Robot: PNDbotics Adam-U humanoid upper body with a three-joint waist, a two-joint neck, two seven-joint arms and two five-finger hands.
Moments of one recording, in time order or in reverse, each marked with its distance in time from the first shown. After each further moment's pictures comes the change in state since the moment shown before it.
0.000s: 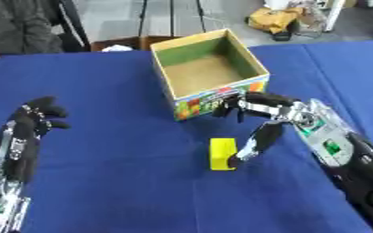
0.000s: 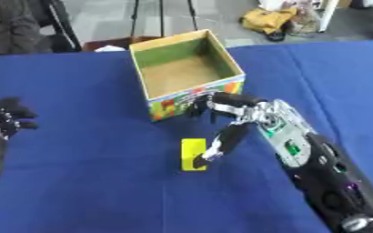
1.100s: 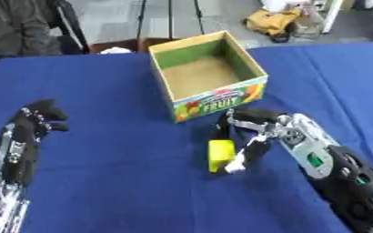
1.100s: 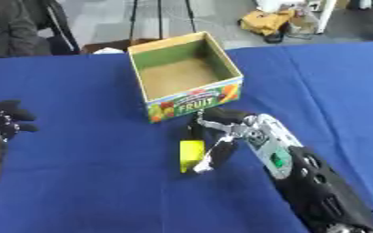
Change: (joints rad) left arm 0.000 0.000 0.000 0.000 0.000 -0.002 -0.002; right arm 0.019 0.032 0.023 0.024 0.133 -0.060 -0.043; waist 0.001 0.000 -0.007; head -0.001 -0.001
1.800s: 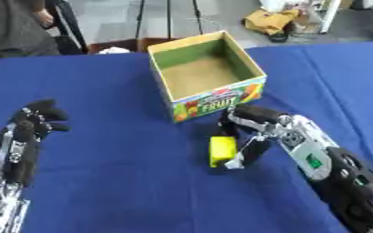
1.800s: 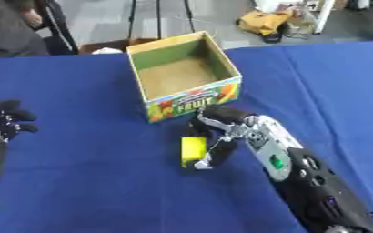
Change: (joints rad) left arm 0.000 0.000 0.000 0.005 0.000 0.000 0.000; right arm 0.000 -0.009 -0.006 -0.009 0.013 0.008 -0.107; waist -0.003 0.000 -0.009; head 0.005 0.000
